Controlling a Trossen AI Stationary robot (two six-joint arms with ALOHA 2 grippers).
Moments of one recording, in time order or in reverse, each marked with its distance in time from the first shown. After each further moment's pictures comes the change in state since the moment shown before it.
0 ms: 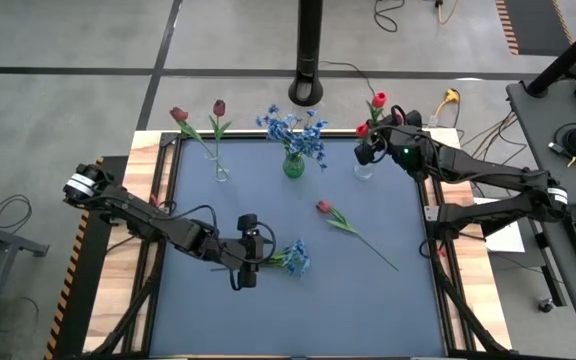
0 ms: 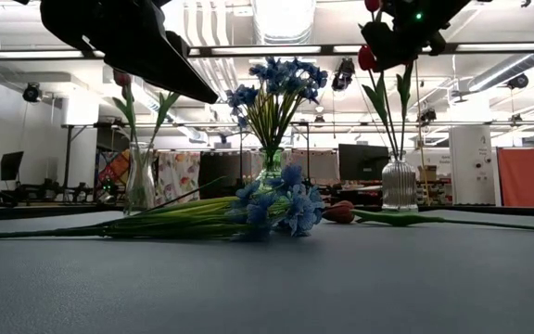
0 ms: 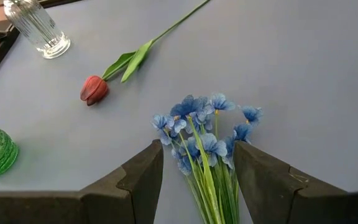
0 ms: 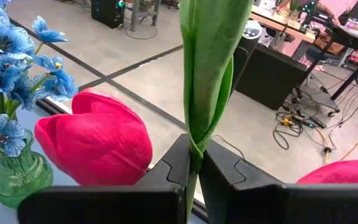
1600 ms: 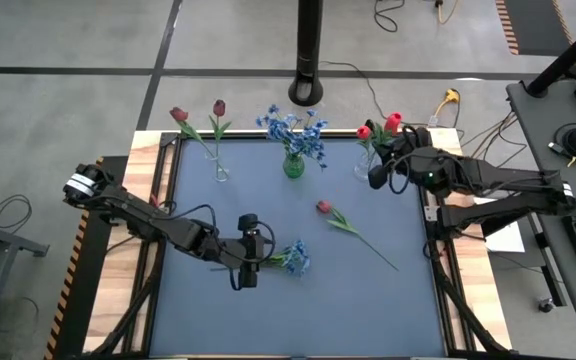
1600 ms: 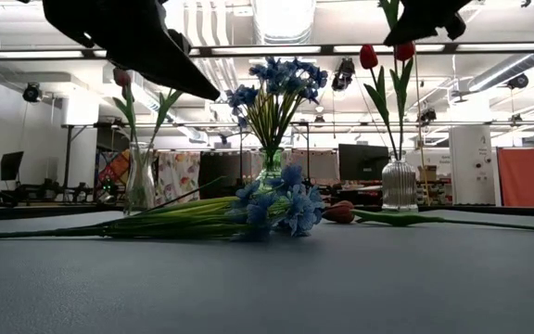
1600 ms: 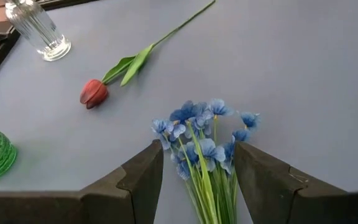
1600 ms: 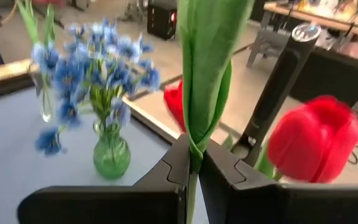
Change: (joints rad) left arm 0.001 -0.002 0.003 0.011 0.001 -0.007; right arm 0.257 -0.158 0.000 -0.176 0.009 0.161
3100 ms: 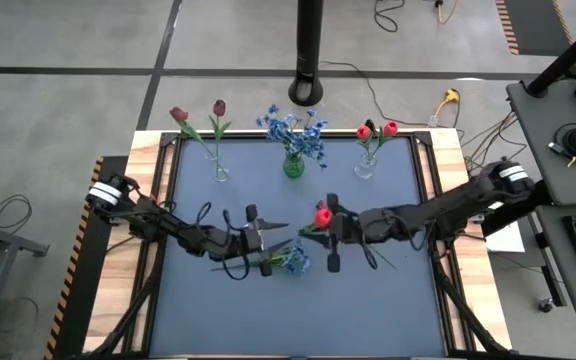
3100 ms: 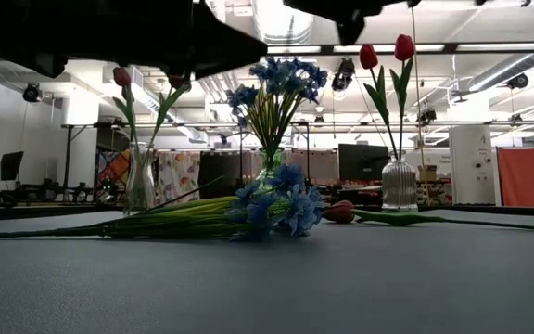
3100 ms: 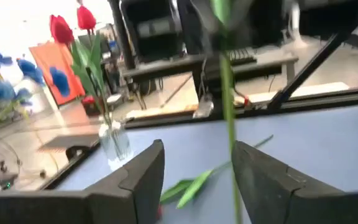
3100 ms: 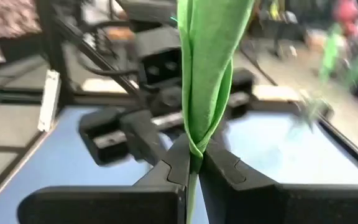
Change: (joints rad) left arm 0.046 0.218 -0.238 1.151 -0.183 0.337; right arm 0.359 0.558 -0.100 0.922 -0.447 -0.198
